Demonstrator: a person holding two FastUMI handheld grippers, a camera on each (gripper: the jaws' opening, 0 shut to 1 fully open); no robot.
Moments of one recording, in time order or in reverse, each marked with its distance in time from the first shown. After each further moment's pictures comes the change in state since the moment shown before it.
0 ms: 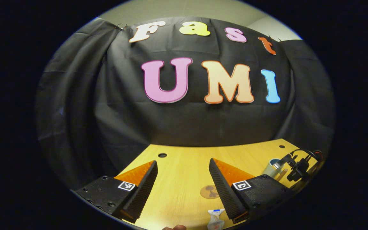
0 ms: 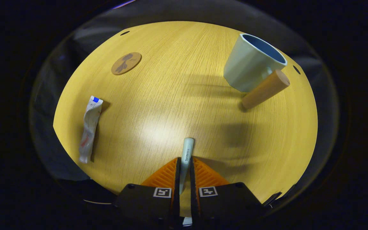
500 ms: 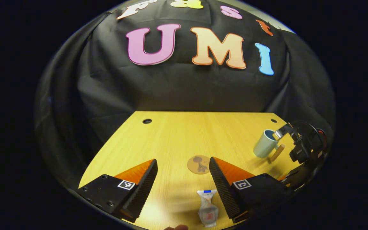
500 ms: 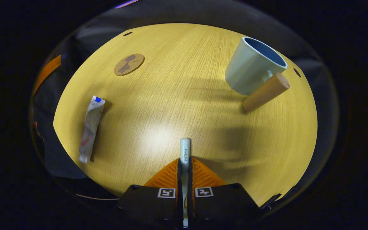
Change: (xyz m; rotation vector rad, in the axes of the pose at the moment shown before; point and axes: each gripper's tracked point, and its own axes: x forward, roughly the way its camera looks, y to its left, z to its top) left arm 0.003 -0.037 -0.097 -0.004 0.323 -0.103; right arm 0.000 0.003 0.002 -0.018 -0.026 -0.009
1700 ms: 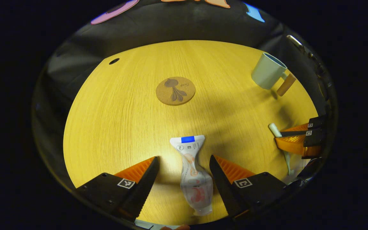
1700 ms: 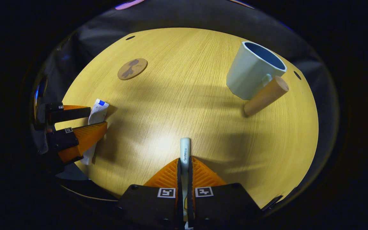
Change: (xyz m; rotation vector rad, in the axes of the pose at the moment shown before) left arm 0.019 -0.040 -0.148 0.120 0.563 -0.090; right arm -0.003 0.002 0.009 -0.011 -0.061 0.017
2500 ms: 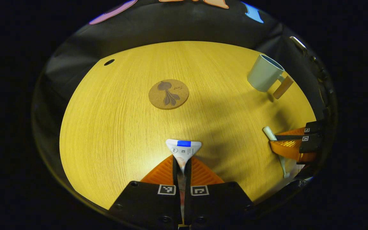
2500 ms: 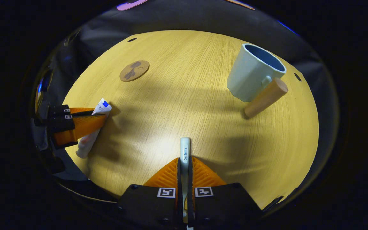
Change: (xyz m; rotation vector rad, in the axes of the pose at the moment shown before) left arm 0.001 -0.012 0.006 -0.004 0.007 -0.046; right arm -0.004 0.003 0.003 -0.007 -0.030 0.012
